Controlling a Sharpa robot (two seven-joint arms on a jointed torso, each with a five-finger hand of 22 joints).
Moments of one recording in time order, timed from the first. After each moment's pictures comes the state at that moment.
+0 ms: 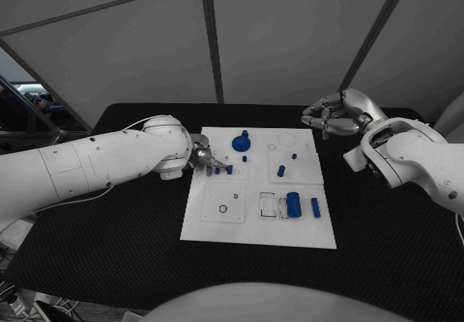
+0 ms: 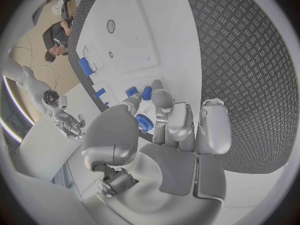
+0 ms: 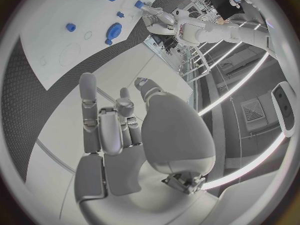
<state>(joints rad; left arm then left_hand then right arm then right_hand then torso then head) 1.20 -0.78 -0.02 1.40 -1.14 0.14 -0.60 0.87 -0.12 0.22 0.20 0.10 1.10 -0.01 0.63 0.37 1.41 -0.07 0.94 0.66 1.46 -0.11 1.27 1.04 0.07 1.43 0.00 1.34 1.31 1.19 -0.81 0.07 1.48 -0.93 -0.43 0.02 1.32 -0.12 0.16 0.15 0.49 0.92 0.15 0.29 0.13 1.16 0.06 1.17 1.02 1.46 -0.01 1.38 1.25 0.16 1.08 0.10 1.01 0.57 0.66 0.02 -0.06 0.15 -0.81</state>
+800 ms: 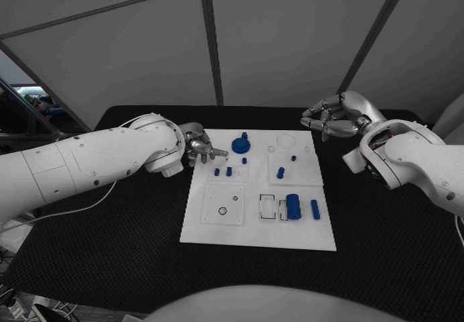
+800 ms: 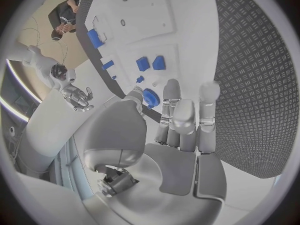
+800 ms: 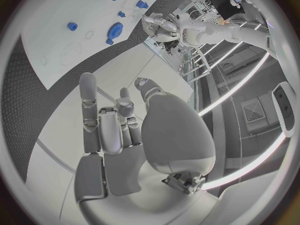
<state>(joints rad) 1.20 -0.82 0.01 1.42 -1.02 -0.08 -0.48 1.09 -0.10 0.03 0.24 0.10 0.89 0.10 0.56 0.29 1.14 0.03 0.73 0.44 1.37 -0.03 1.19 0.91 0.19 1.11 0.07 0.77 0.97 1.19 -0.80 0.07 1.47 -0.93 -0.43 0.02 1.32 -0.12 0.16 0.15 0.49 0.91 0.15 0.29 0.13 1.16 0.06 1.17 1.02 1.46 -0.01 1.38 1.25 0.16 1.08 0.10 1.01 0.57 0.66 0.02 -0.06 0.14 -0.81</state>
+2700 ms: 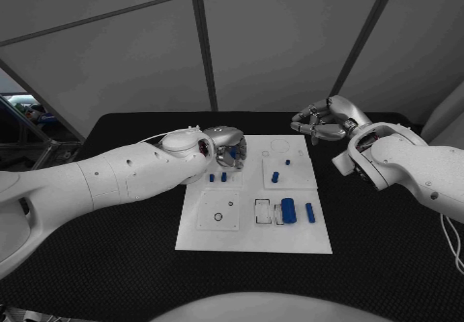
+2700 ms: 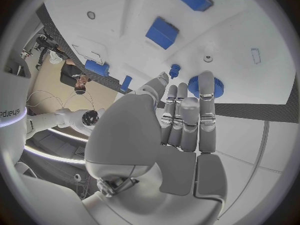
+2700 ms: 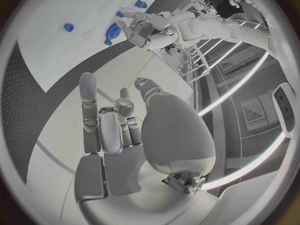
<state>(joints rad) 1.17 -0.59 -0.02 1.24 -1.55 -0.19 -0.04 1.43 -0.17 0.32 0.07 0.10 1.01 0.12 0.30 0.07 0.99 0.07 0.54 0.10 1.29 0.00 1.27 0.81 0.20 1.14 0.11 0.65 0.91 1.19 -0.78 0.07 1.46 -0.93 -0.42 0.02 1.32 -0.12 0.16 0.16 0.49 0.91 0.15 0.29 0.13 1.16 0.06 1.17 1.02 1.46 -0.01 1.38 1.25 0.16 1.08 0.10 1.01 0.56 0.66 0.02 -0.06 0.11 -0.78</state>
